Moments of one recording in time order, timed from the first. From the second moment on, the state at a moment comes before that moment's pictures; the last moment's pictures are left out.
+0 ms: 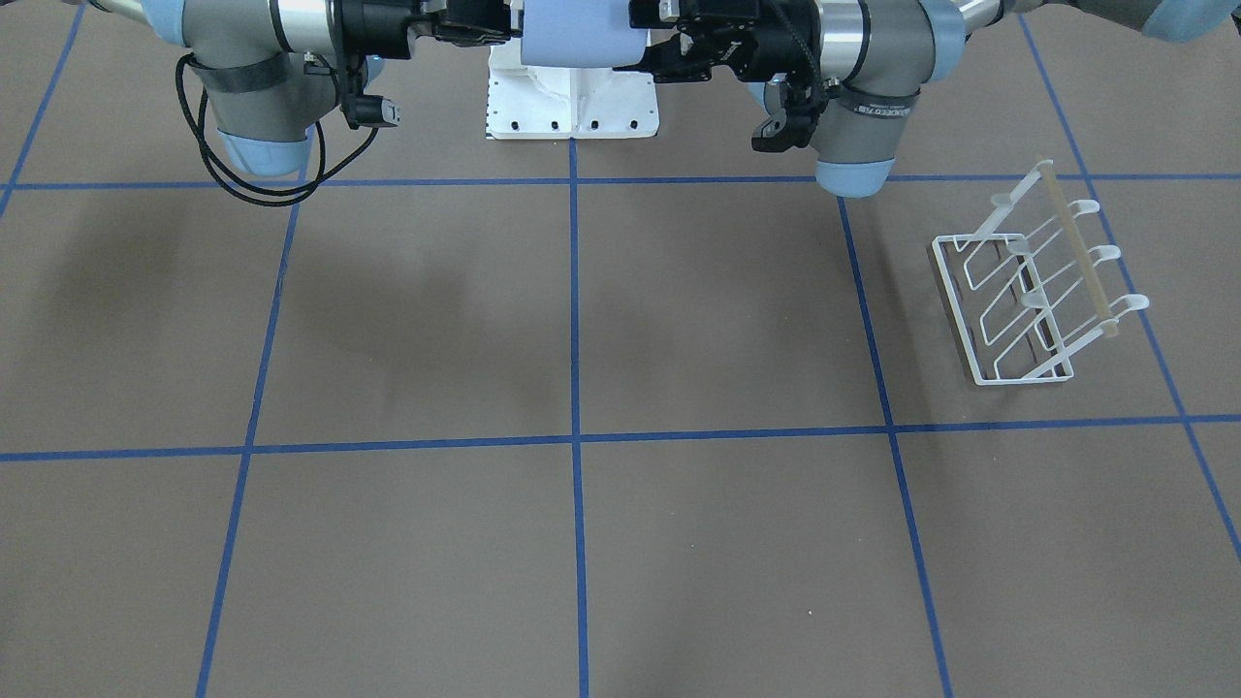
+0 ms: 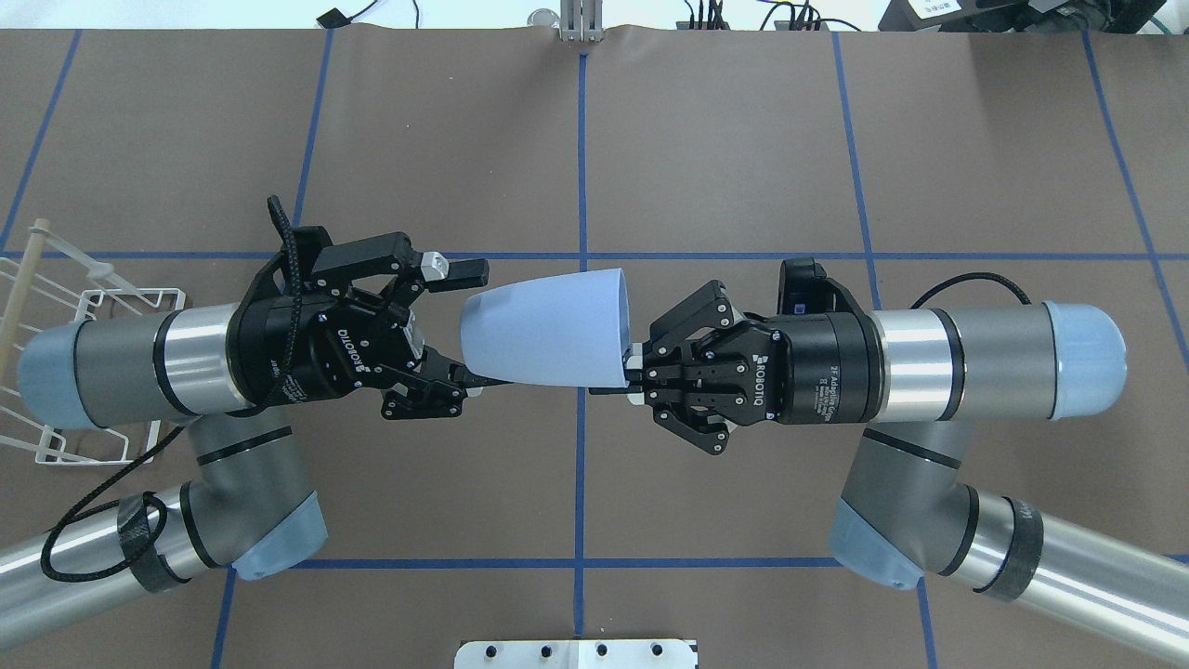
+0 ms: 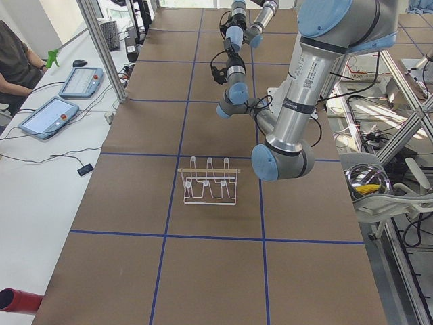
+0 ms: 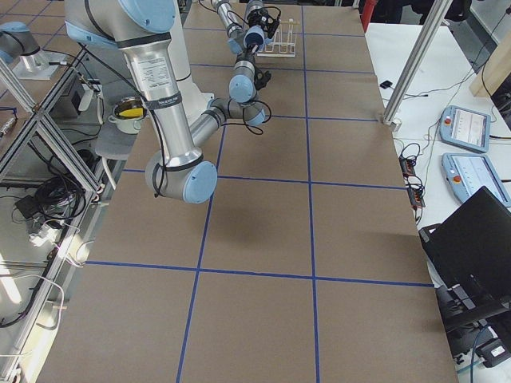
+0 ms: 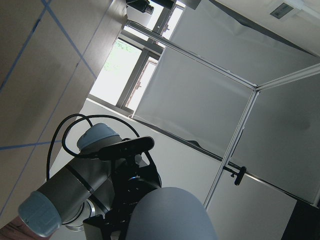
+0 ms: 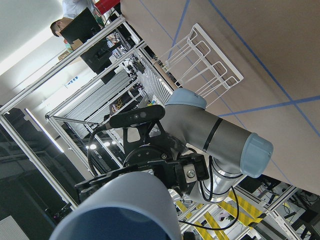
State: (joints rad) left arm -0.51 -2.02 -1.66 -3.52 -1.79 -2.40; right arm 0.51 -1.18 1.77 0.15 1.95 2.59
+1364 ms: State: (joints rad) left arm -0.51 -2.01 -1.66 -3.52 -1.79 -2.39; right arm 0.53 -1.19 1.77 0.15 1.93 2.47
